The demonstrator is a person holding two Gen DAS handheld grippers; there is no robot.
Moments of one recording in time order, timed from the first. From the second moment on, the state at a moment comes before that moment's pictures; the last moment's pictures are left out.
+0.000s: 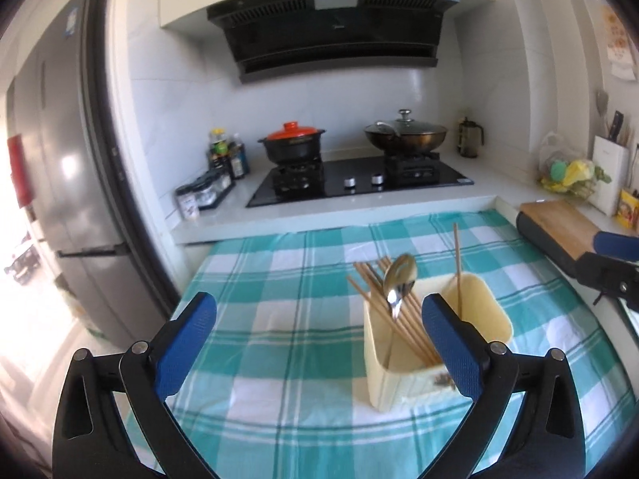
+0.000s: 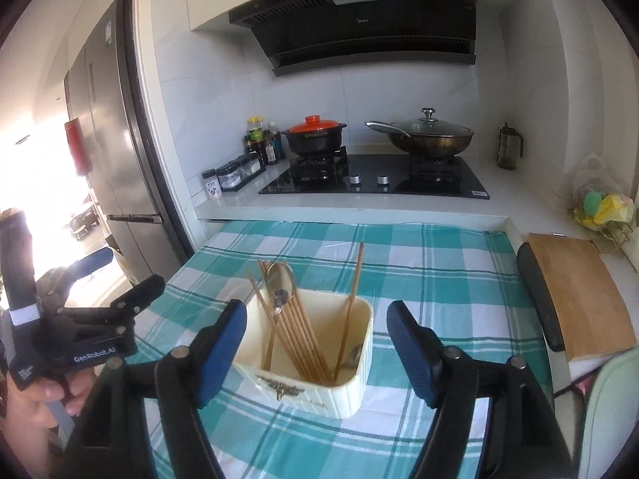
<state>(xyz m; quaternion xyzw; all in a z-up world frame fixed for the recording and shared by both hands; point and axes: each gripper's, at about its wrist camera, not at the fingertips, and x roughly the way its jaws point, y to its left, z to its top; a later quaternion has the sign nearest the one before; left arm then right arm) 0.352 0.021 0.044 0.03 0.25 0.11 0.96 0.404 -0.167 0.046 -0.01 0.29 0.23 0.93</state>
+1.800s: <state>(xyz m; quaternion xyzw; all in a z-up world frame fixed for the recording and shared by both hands) 0.235 0.014 0.036 -0.02 0.30 0.07 0.95 0.252 -0.153 0.050 -0.07 0.26 0.17 0.95</state>
